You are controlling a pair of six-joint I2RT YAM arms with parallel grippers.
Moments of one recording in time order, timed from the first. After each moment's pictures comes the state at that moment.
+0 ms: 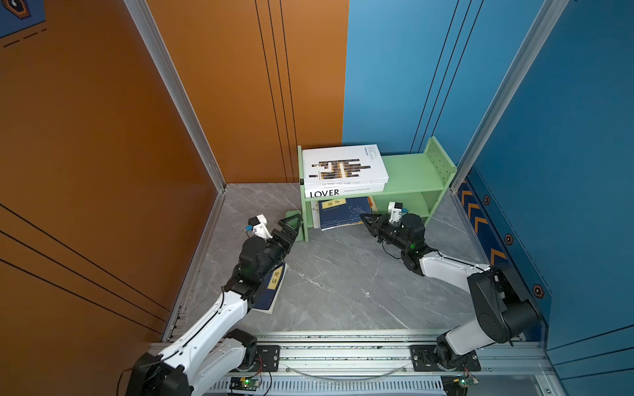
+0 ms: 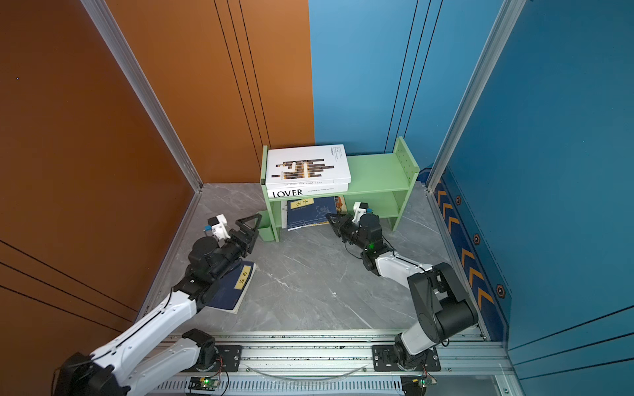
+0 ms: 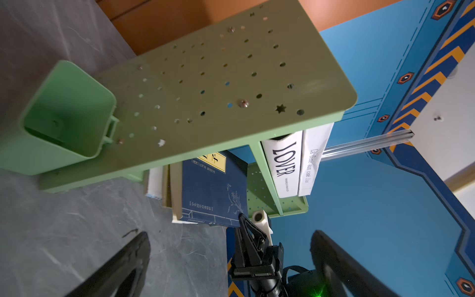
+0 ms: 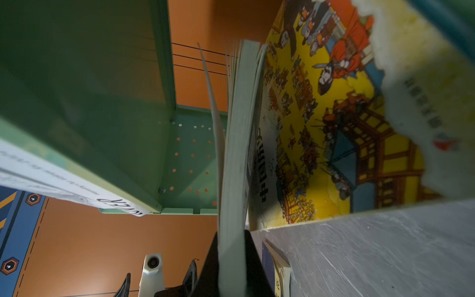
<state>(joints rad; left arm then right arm) -0.35 0.89 0.52 0.28 0.09 -1.25 0.38 1.57 0.75 0.69 -0.39 1.33</state>
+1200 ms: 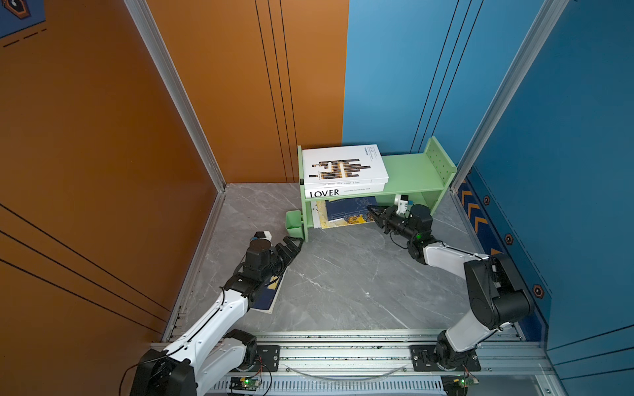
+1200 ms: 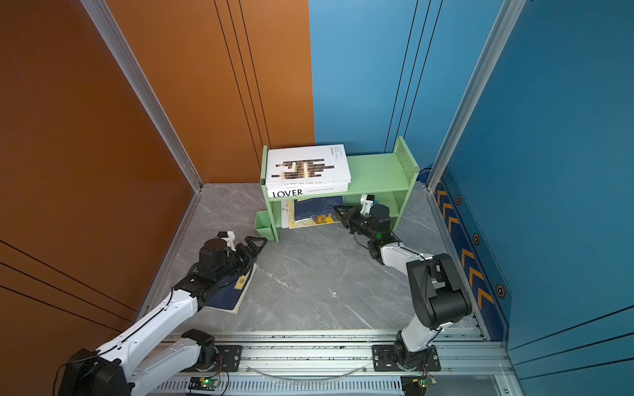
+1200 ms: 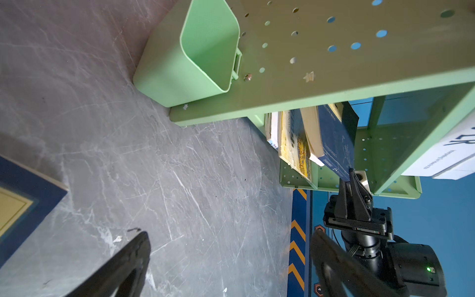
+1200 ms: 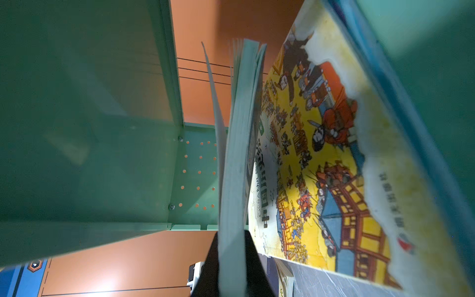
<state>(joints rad) -0.32 0.98 0.50 0.00 0.22 -1.14 0.24 1.62 0.83 0.67 -0.56 1.34</state>
